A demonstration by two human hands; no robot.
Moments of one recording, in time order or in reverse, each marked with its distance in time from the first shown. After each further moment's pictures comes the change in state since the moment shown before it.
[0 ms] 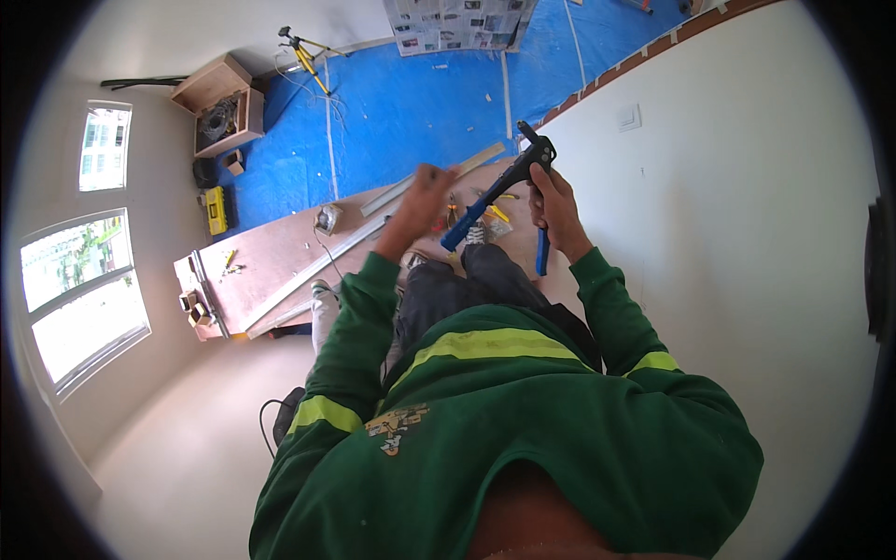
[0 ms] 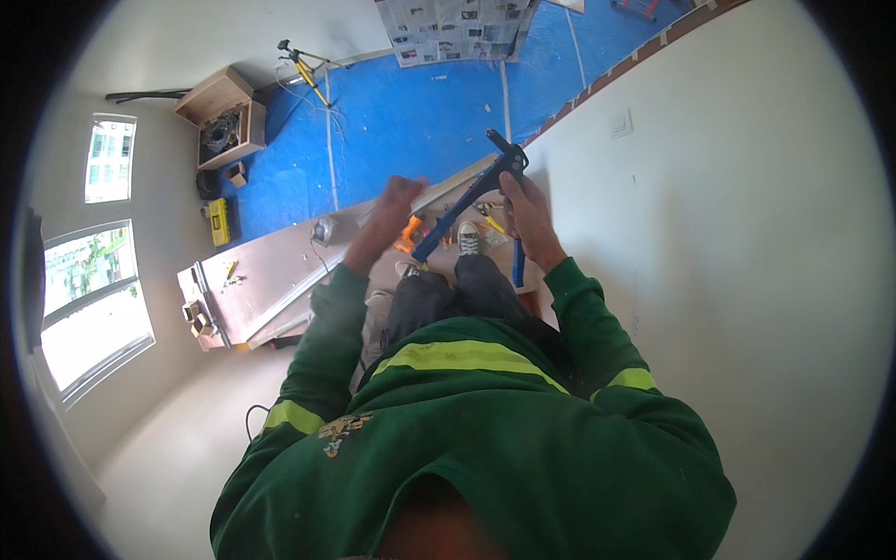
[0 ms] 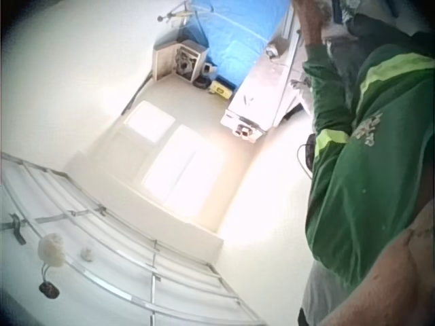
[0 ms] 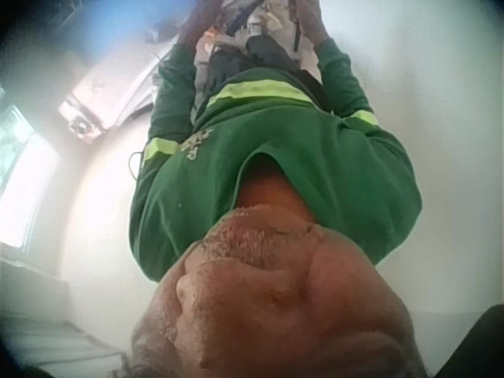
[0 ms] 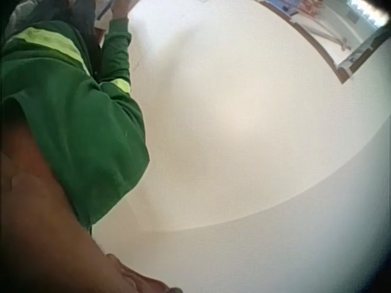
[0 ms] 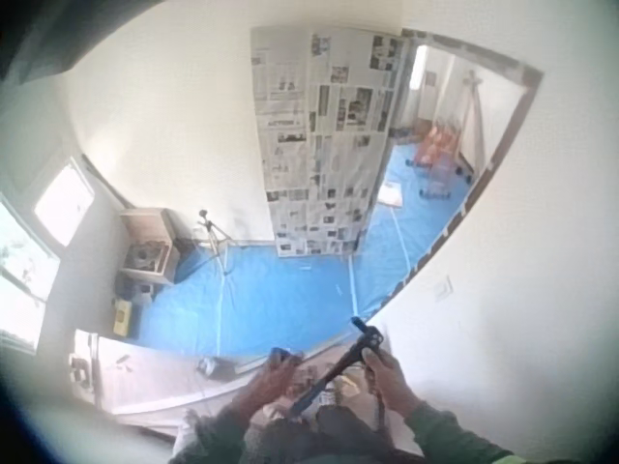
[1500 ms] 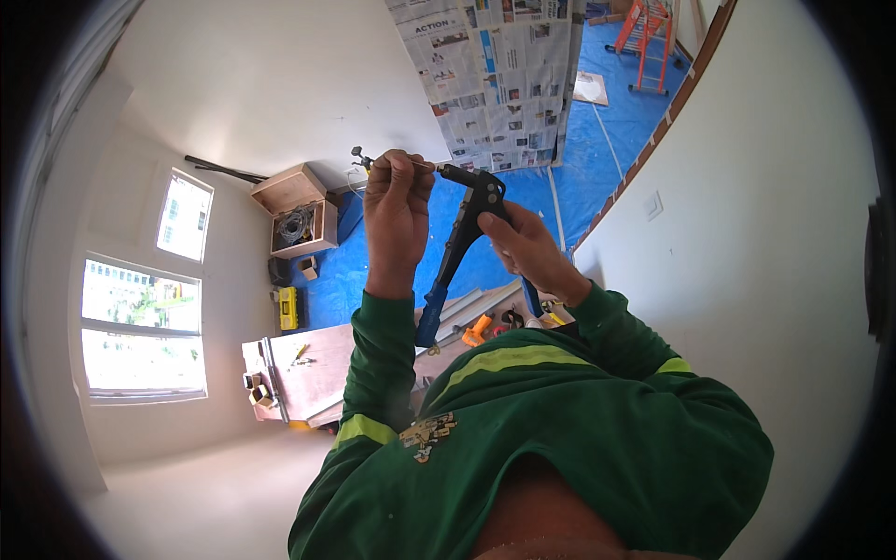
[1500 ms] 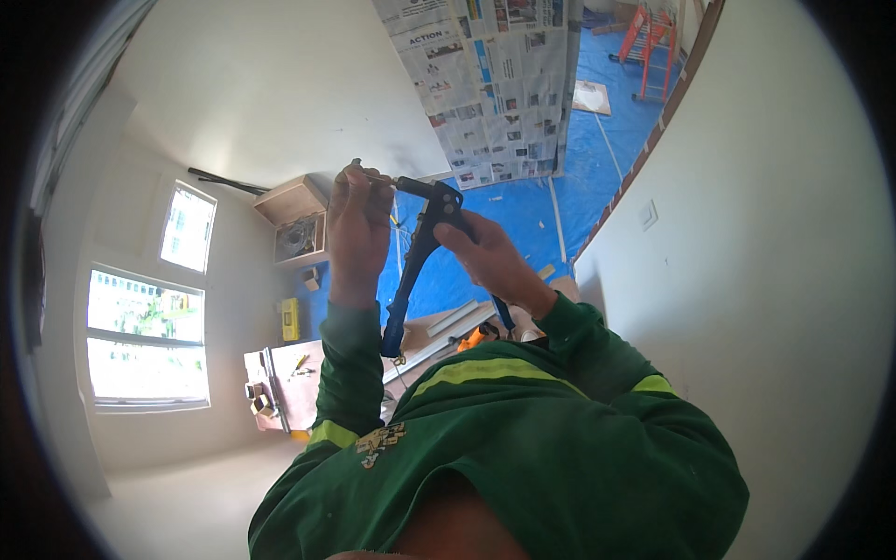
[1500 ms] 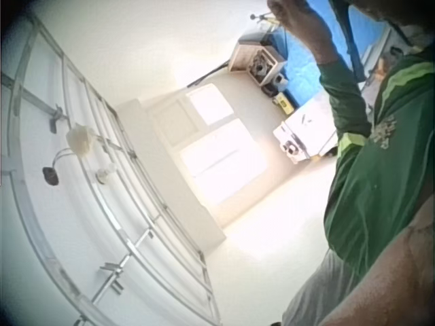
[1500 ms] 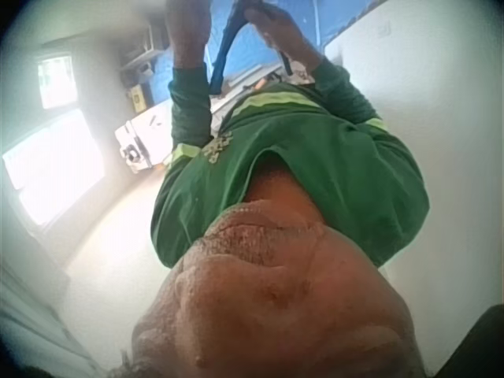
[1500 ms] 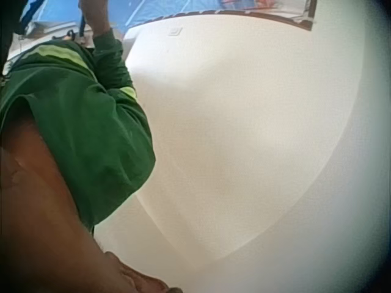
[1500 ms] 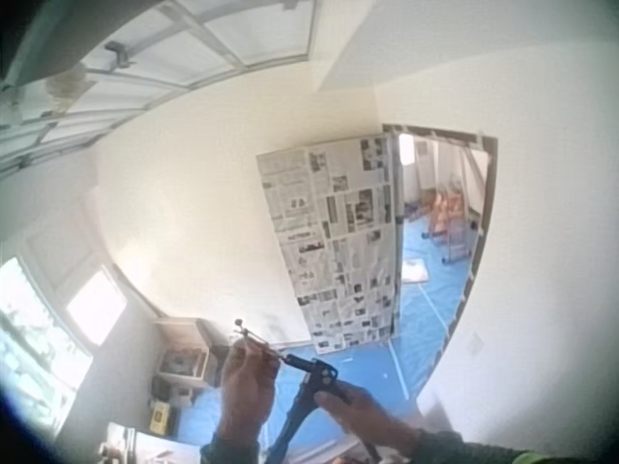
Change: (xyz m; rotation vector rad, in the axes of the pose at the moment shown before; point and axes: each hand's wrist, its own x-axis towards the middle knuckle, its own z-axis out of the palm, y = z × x) left_hand 0.029 0.199 -0.149 -1.075 0.237 0.435; right_hand -0.053 -0.139 0.157 -0.123 -0.441 -0.384
